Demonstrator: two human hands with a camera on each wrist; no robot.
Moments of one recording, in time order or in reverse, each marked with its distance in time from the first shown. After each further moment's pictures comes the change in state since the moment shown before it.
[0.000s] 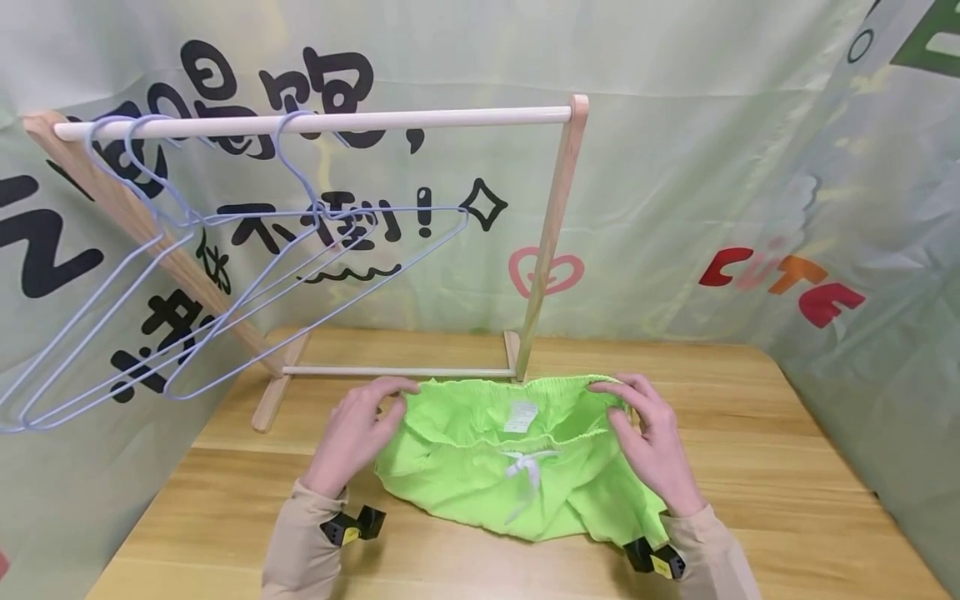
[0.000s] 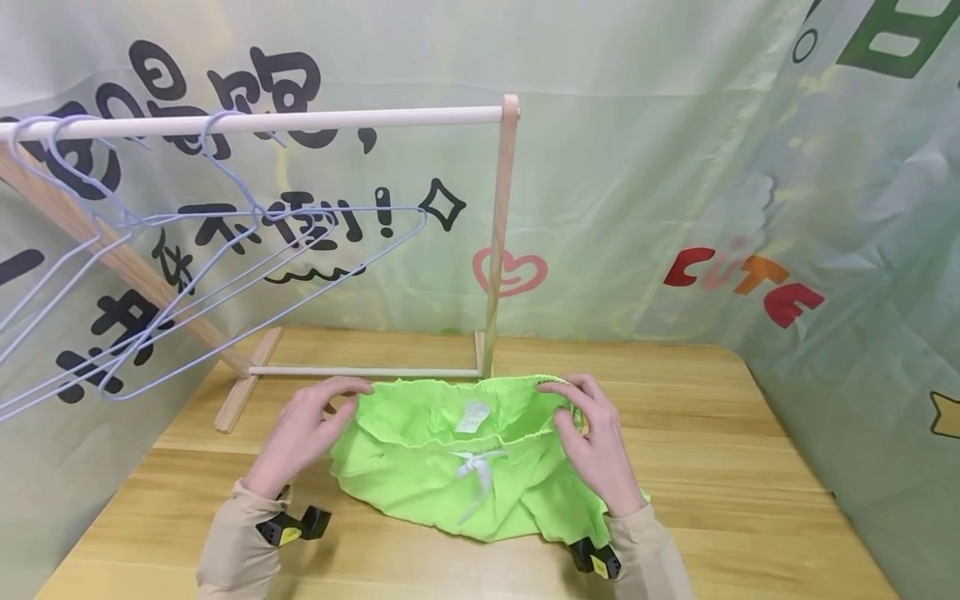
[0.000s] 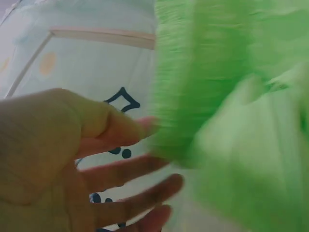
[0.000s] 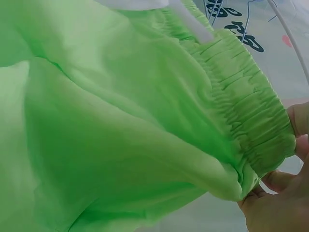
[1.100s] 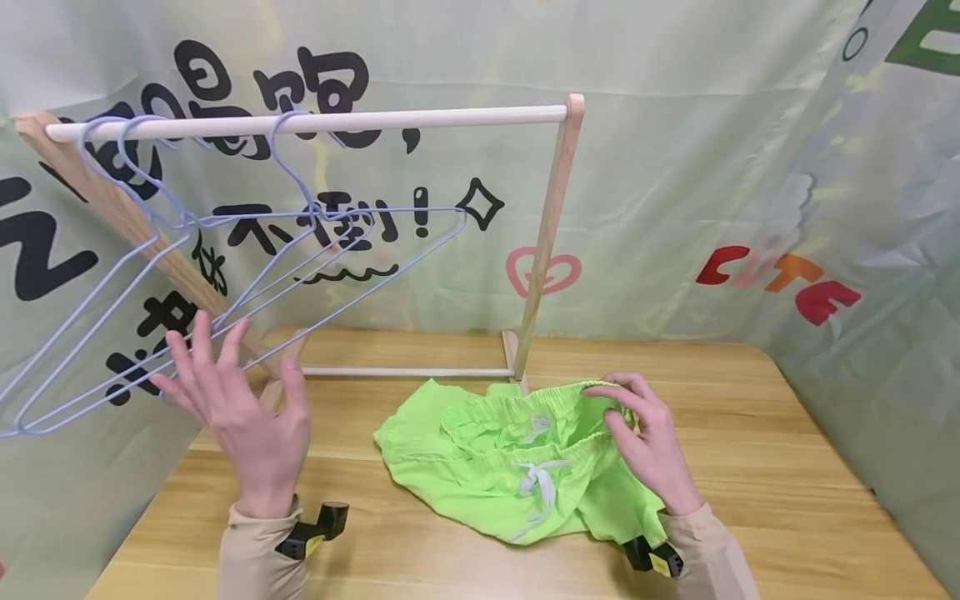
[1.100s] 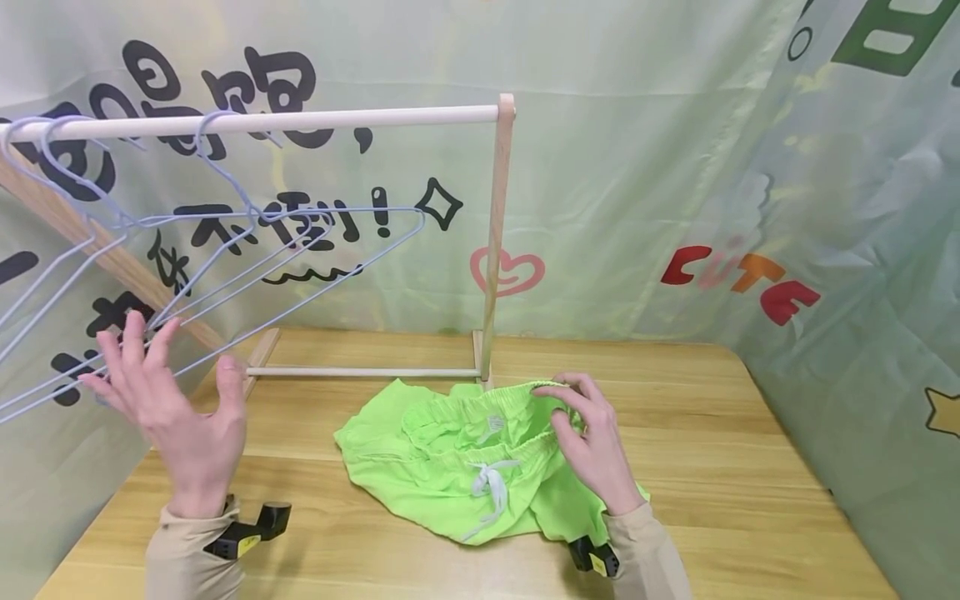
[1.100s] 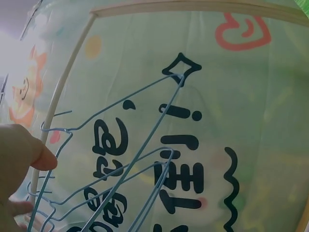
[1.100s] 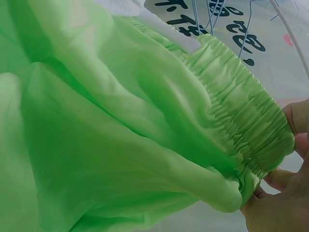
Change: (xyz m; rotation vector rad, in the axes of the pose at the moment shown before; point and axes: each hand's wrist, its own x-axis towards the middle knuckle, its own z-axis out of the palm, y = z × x) left_hand -0.003 0.007 -0.053 0.055 1.065 0.106; right_hand -0.001 0.003 0.001 0.004 -0.010 -0.019
